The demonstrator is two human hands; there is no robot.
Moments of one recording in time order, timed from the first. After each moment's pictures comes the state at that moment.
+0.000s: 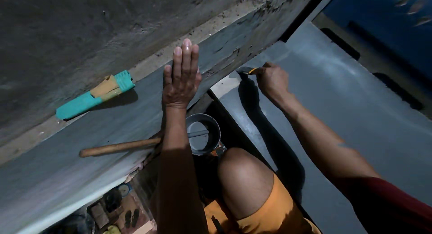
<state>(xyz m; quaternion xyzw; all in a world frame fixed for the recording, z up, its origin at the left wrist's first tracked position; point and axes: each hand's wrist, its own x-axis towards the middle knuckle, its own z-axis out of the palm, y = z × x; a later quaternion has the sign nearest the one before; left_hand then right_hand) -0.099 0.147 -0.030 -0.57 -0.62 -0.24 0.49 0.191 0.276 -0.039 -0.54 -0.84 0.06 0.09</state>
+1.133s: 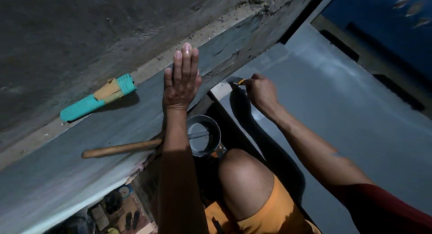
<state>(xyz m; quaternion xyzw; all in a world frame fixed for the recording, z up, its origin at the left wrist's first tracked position) -0.100 0.148 -0.032 -0.57 -0.62 -0.24 0.48 0.170 0.235 -0.039 -0.51 -0.85 0.09 0.10</state>
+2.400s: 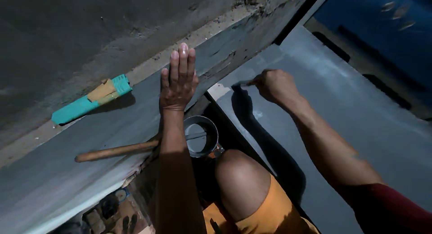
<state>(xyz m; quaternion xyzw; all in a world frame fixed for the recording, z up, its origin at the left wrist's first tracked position) -0.100 0.146 -0.032 -0.58 -0.62 -0.23 0.48 0.198 0.250 0.009 -0.51 -0.85 0.09 -0.01</state>
